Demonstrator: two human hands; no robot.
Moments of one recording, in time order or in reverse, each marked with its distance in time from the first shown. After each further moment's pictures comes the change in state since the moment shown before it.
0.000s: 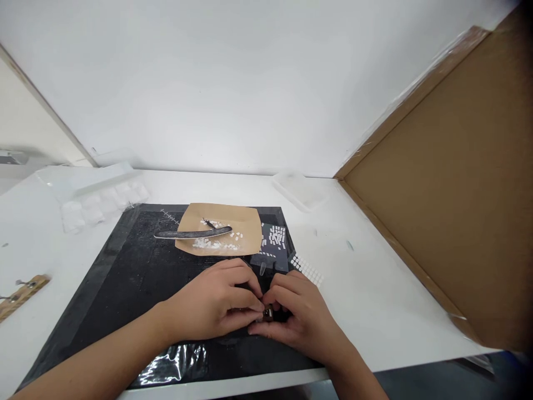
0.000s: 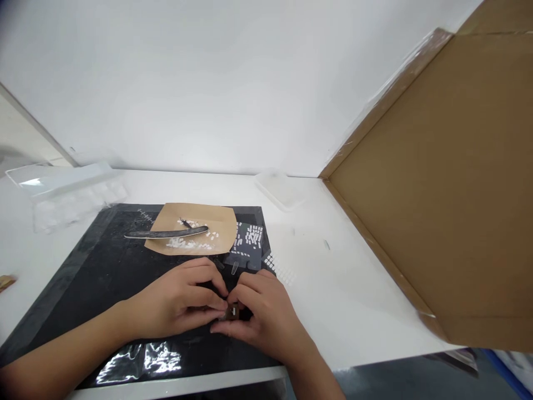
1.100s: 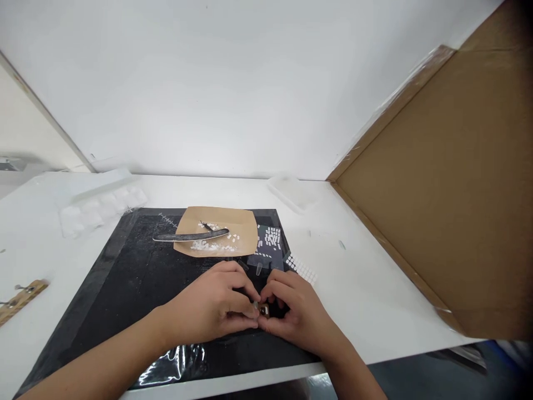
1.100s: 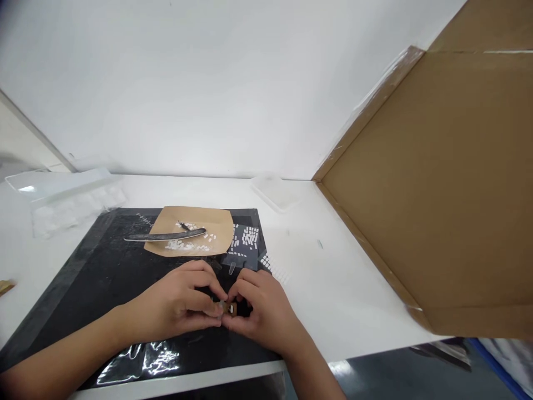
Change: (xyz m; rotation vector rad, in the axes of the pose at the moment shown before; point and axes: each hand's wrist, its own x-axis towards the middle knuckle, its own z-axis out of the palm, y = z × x) left_hand -0.003 0.000 0.006 0.003 -0.003 -0.008; right_hand 0.001 -0.004 -0.005 0.005 -0.053 0.108
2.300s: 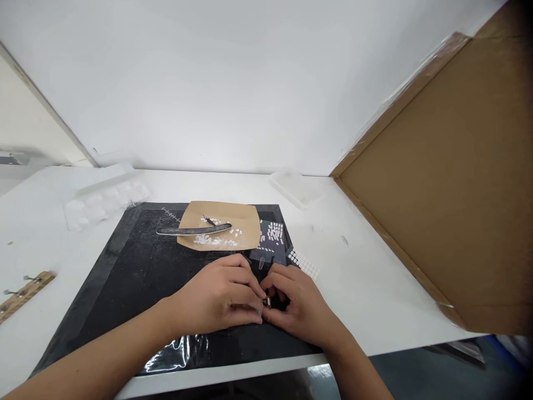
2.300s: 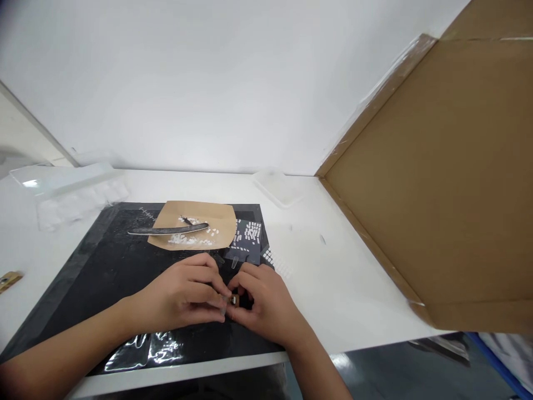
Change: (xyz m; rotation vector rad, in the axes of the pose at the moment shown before) left_hand 0.001 0.001 0.000 -0.030 0.068 0.081; right_hand 0.002 -0.001 -0.002 -0.003 -0.061 0.005
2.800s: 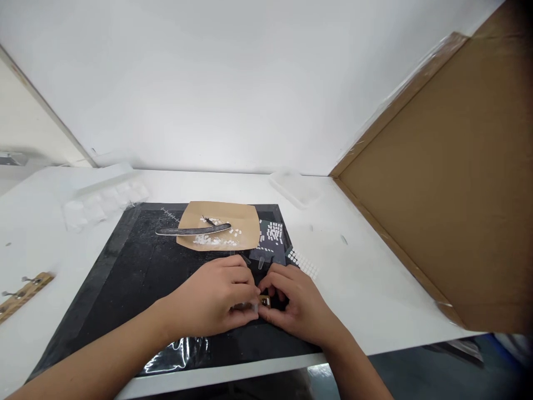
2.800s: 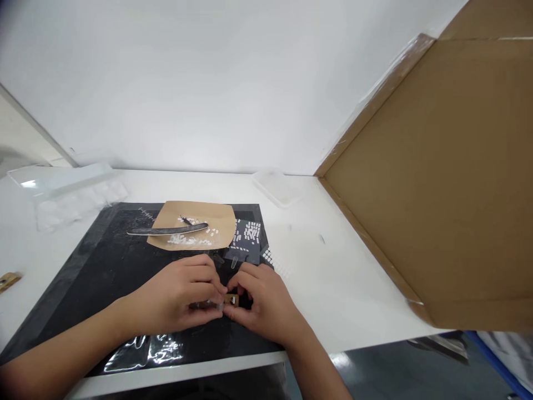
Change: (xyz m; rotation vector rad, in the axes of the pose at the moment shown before) left_hand 0.002 0.007 -0.006 0.145 -0.091 -0.048; right_hand 0.000 0.000 0.000 0.003 -0.014 0.014
